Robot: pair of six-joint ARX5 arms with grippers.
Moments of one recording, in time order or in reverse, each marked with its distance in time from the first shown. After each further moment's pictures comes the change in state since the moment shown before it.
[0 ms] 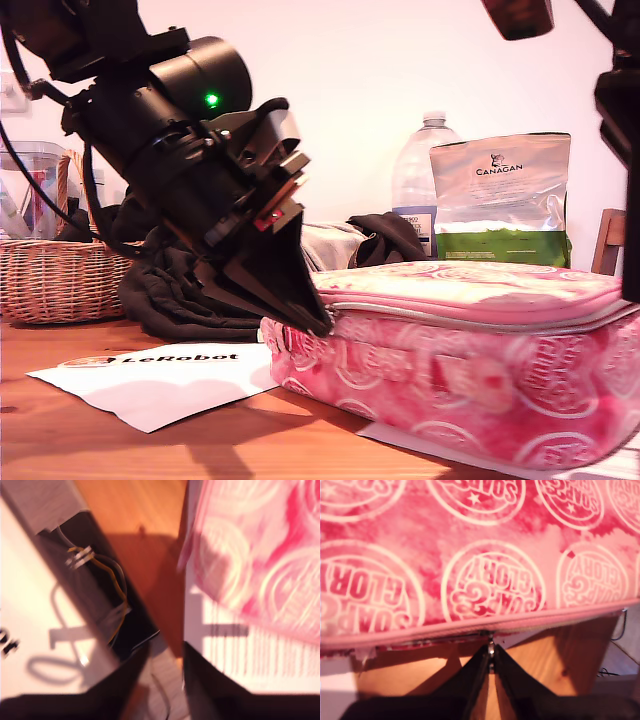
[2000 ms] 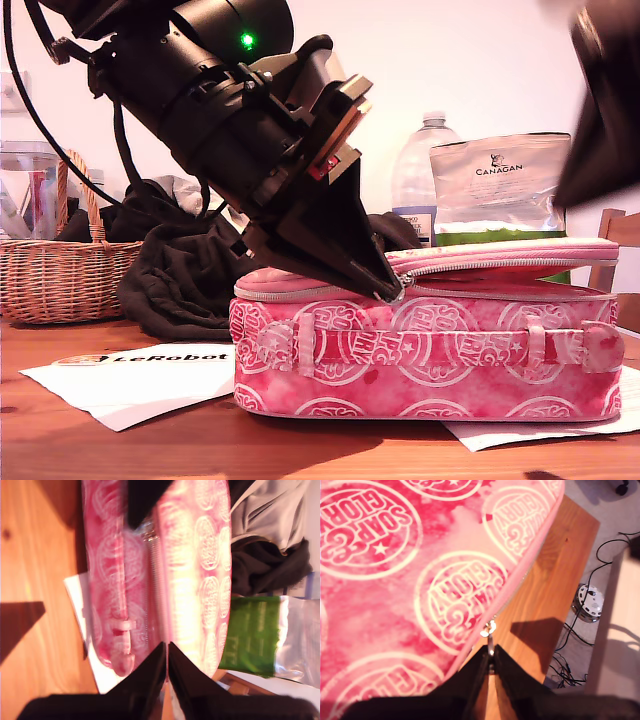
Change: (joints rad) left arm -0.122 -0.060 -0.006 0.068 0.012 -0.086; right arm 0.496 -0.231 -0.350 0.485 0.910 -0.416
